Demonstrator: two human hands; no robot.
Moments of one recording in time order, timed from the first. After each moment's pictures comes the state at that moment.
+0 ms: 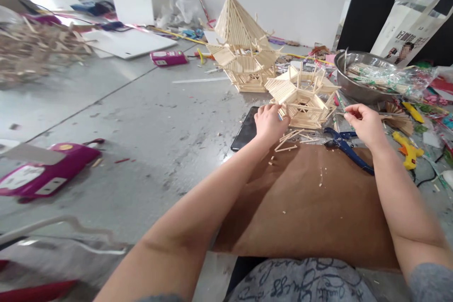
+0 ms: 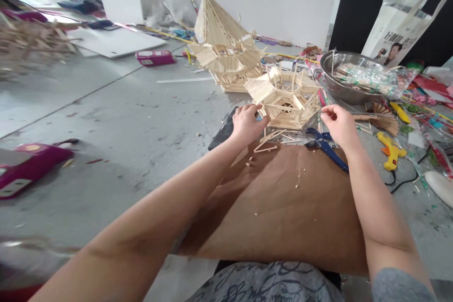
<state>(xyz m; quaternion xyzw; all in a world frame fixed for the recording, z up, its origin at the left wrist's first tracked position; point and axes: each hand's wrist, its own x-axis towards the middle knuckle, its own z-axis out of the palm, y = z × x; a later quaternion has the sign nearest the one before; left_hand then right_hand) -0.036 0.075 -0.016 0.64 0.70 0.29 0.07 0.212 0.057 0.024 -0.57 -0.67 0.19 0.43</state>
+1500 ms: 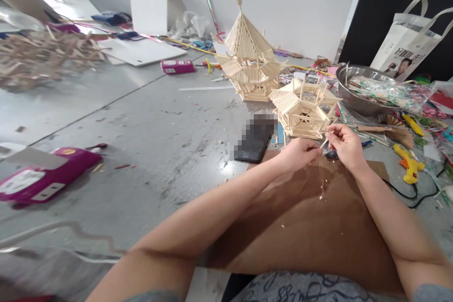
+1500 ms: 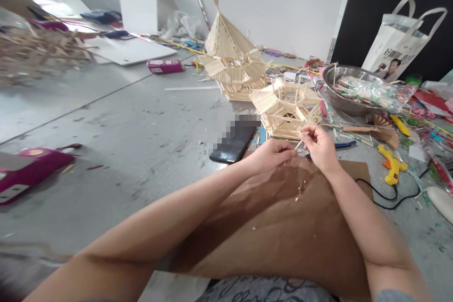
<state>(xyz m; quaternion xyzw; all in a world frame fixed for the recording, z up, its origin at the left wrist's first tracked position) 0.000 0.021 0.018 0.72 0.44 0.26 0.47 0.157 0.033 0.010 -0.48 -0.62 0.37 0.50</state>
